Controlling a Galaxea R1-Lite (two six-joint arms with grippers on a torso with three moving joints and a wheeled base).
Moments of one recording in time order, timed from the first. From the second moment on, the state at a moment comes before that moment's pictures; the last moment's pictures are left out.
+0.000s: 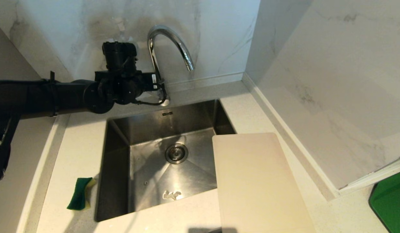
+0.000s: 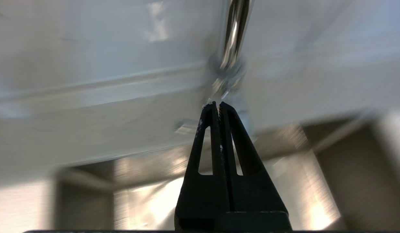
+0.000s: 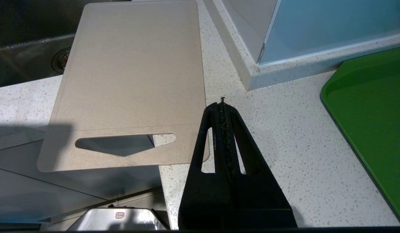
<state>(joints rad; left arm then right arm) -0.46 2.17 -1.97 -0.19 0.48 -0.09 0.00 0.00 0.00 0.00 0.00 0.01</state>
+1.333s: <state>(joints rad) -0.48 2.21 -1.97 -0.14 0.66 -0.23 0.00 0.00 0.00 0.00 0.00 0.01</state>
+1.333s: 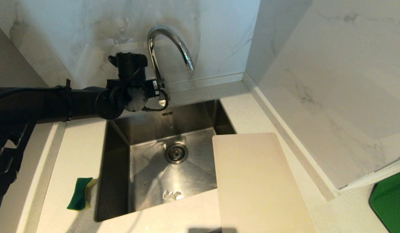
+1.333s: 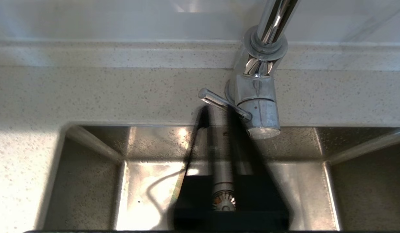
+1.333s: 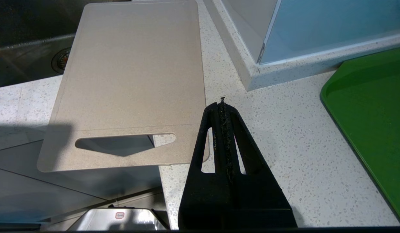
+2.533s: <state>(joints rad) -0.55 2.30 -1.97 -0.34 0.92 -0.37 0.00 0.00 0.00 0.00 0.00 0.01</state>
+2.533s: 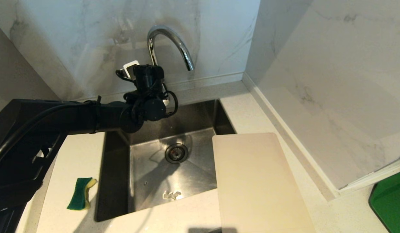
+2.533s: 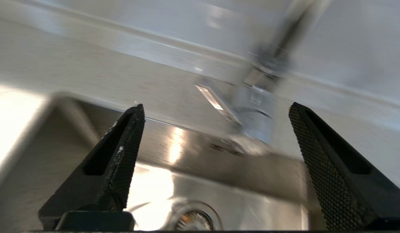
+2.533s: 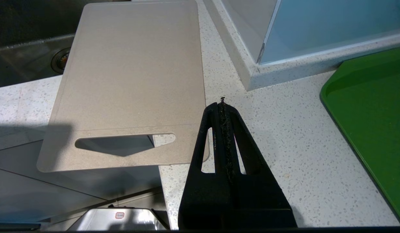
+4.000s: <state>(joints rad) -0.52 2.23 -1.98 -0.05 0.99 -0.26 0.00 0.00 0.00 0.00 0.00 0.01</state>
